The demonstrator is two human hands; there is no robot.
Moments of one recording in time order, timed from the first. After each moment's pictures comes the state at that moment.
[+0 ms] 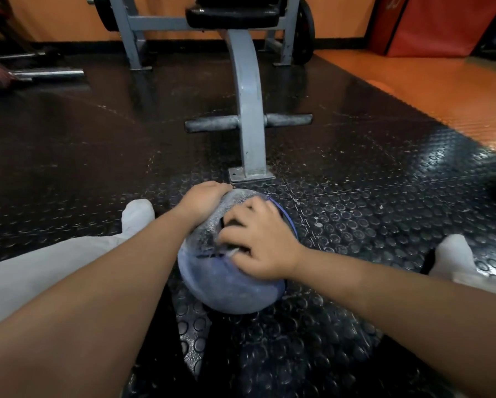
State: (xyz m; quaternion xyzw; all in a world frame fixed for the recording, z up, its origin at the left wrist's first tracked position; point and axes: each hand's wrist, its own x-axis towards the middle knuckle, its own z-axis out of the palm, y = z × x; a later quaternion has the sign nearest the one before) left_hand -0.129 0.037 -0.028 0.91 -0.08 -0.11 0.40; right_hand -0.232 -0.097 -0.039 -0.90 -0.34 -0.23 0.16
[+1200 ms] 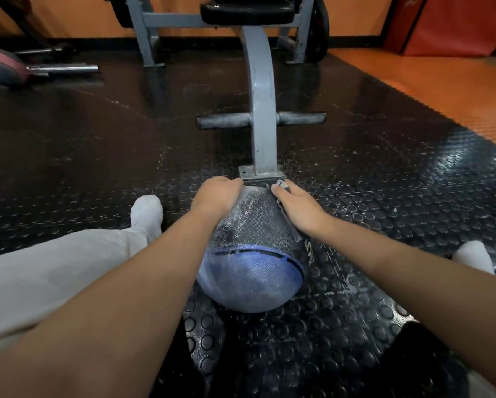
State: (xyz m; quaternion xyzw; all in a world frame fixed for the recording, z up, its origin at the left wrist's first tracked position) left_hand -0.127 0.025 -0.030 0.90 0.02 -0.08 0.42; right_hand -0.181 -0.133 -0.035 -0.89 0.08 0.02 0.44
